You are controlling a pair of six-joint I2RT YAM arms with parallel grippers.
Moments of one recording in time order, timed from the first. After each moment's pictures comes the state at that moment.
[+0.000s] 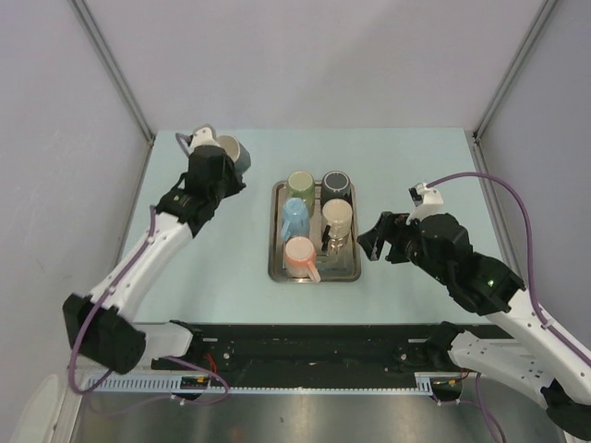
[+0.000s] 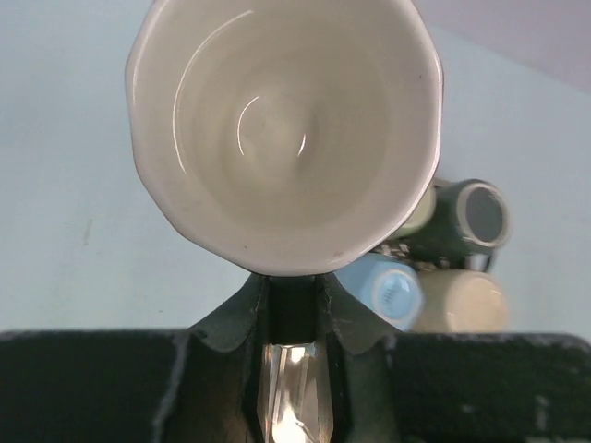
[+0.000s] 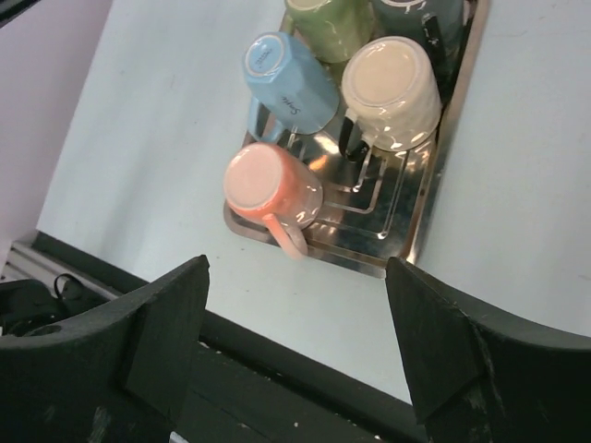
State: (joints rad) left arm -0.41 1.21 1.17 -0.39 -0.29 -0.57; right arm 0.79 0.75 0.98 -0.64 0.20 0.60
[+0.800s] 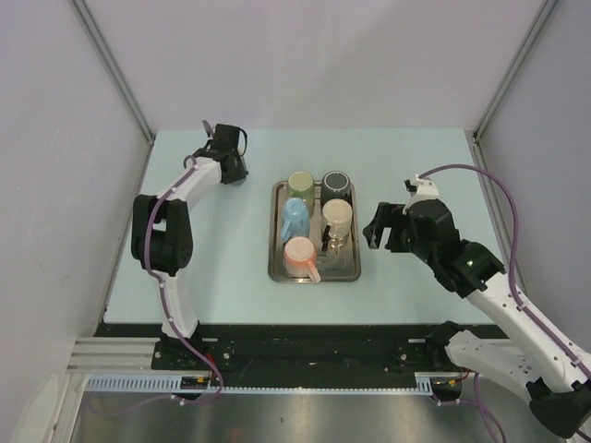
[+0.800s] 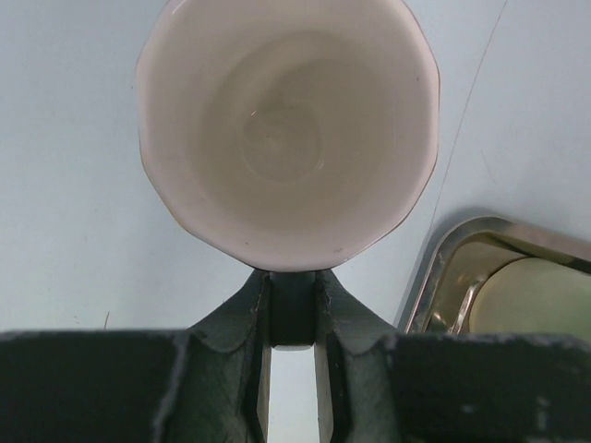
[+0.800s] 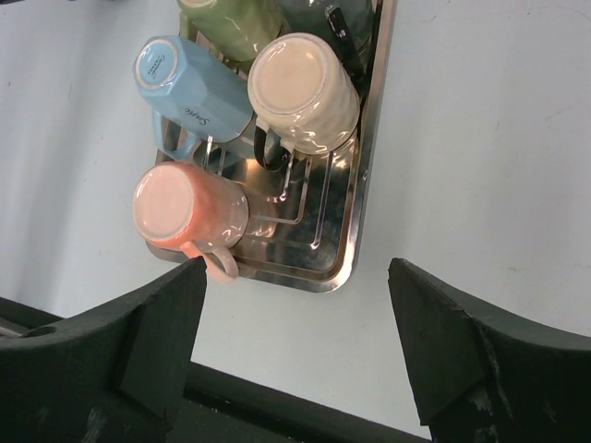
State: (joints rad) left arm -0.21 1.97 1.57 -0.48 -0.24 -0.48; right arm 0.64 0.85 0.95 -0.63 0.19 0.52
